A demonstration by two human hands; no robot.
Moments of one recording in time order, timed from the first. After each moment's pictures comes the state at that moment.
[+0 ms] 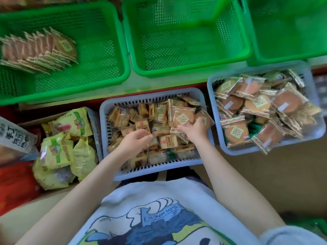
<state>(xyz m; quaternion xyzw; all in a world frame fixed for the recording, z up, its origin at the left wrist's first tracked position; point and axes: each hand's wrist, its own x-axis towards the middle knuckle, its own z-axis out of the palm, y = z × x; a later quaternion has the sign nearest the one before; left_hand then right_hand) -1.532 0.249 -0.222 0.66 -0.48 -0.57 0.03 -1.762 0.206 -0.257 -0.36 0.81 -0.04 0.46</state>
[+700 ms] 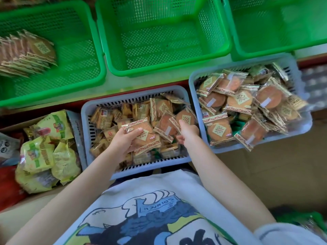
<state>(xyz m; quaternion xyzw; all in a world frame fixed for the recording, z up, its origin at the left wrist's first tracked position) -1.582 0.239 -0.232 0.67 -0.12 -0.69 0.22 -1.803 0.207 -0.272 -0.07 0.82 -0.15 0.55</state>
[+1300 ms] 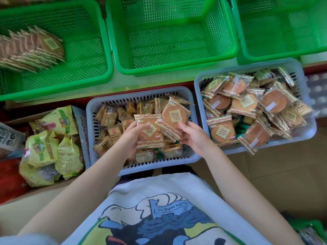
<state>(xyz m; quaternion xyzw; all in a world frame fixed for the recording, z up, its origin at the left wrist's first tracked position) -1.588 0.235 -0.233 0.64 -0.13 -0.72 0.25 -1.821 0.224 -0.238 -0.20 0.59 -0.22 0.75</state>
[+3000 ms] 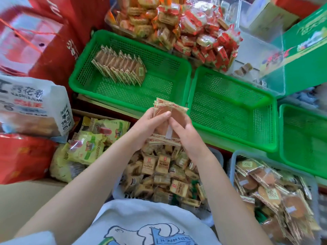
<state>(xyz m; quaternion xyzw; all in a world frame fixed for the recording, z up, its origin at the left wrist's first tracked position) -1.425 0.177 -0.140 0.56 -0.25 -0.63 0.47 -1.573 0.129 -0.123 -0.51 0.50 -0.16 0.68</state>
